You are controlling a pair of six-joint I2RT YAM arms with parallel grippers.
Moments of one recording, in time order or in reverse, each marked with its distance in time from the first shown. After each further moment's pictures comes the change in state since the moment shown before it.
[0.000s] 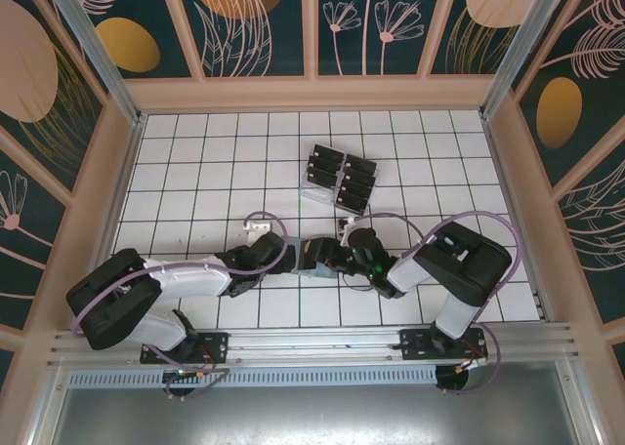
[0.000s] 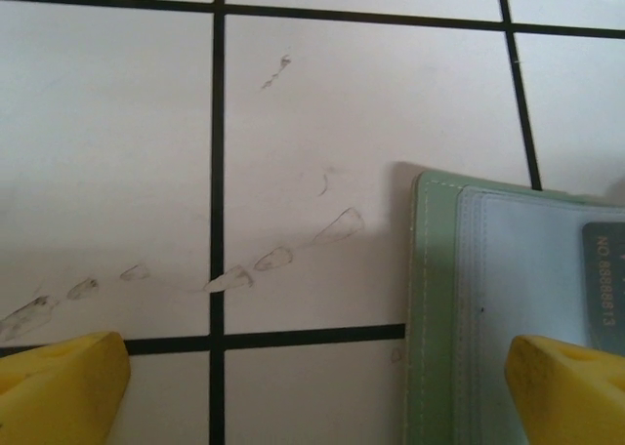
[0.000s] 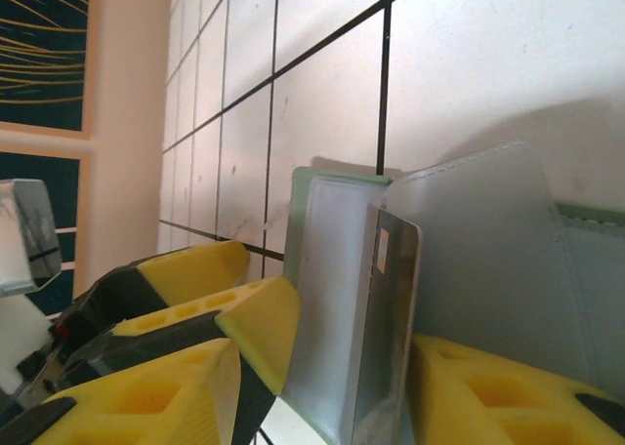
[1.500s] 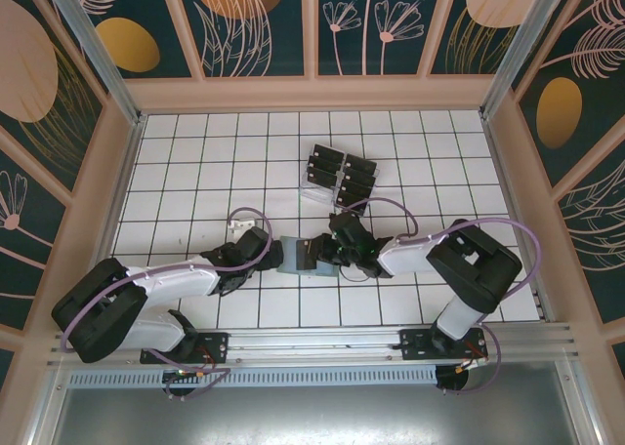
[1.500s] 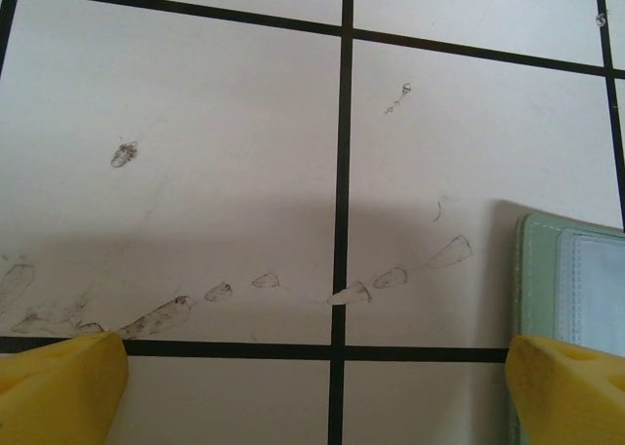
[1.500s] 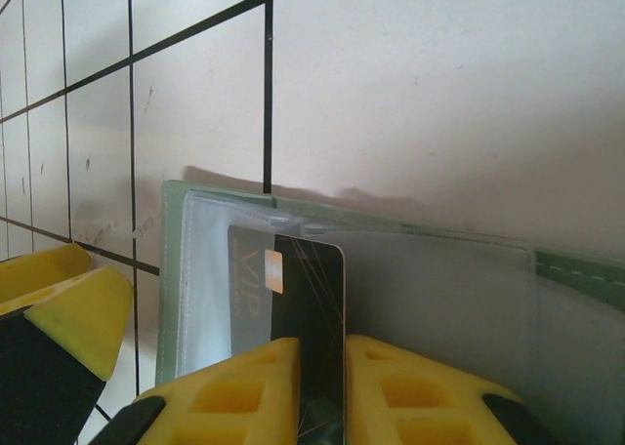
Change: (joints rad) left arm 0.101 -0.084 -0.042 -0.034 0.037 0.004; right arm 0.005 -0.053 0.225 -0.581 0.068 -0.152
